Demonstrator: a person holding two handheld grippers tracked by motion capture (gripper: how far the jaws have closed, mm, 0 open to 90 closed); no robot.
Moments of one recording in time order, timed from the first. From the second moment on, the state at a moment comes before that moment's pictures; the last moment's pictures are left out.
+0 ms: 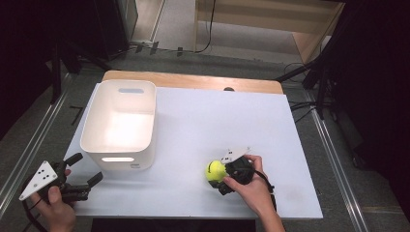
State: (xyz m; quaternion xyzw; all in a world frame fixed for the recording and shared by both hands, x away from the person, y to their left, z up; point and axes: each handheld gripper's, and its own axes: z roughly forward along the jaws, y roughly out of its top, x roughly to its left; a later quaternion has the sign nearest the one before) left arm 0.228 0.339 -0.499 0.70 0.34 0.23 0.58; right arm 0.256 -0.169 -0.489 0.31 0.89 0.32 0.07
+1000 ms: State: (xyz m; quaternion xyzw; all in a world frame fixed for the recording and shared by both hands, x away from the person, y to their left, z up) left arm 0.228 0.339 -0.498 0.70 0.34 0.23 0.58; right arm 0.264 -0.153 -0.484 0.31 0.90 0.31 0.06
